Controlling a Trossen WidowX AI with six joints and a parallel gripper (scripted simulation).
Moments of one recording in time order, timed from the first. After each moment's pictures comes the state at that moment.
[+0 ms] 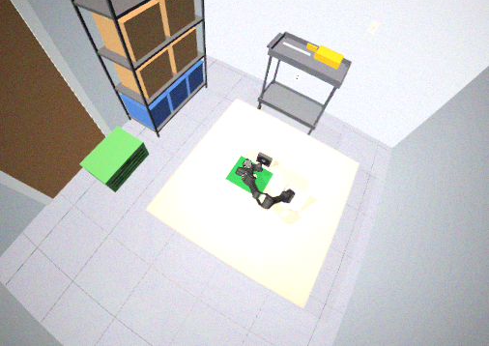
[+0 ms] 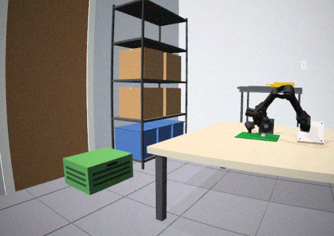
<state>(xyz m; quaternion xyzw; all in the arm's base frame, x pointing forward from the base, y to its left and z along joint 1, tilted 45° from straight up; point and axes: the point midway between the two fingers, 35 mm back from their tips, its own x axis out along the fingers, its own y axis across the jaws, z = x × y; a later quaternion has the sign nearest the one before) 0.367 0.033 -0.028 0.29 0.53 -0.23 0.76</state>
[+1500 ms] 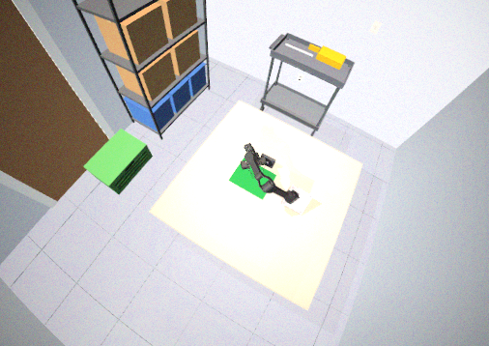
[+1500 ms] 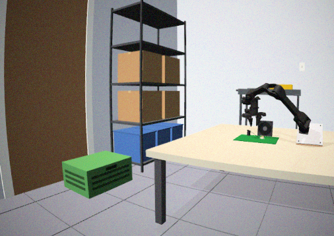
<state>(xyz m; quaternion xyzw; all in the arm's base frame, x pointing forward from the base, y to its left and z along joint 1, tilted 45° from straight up) 0.377 0.003 0.010 0.43 0.73 0.02 0.52</state>
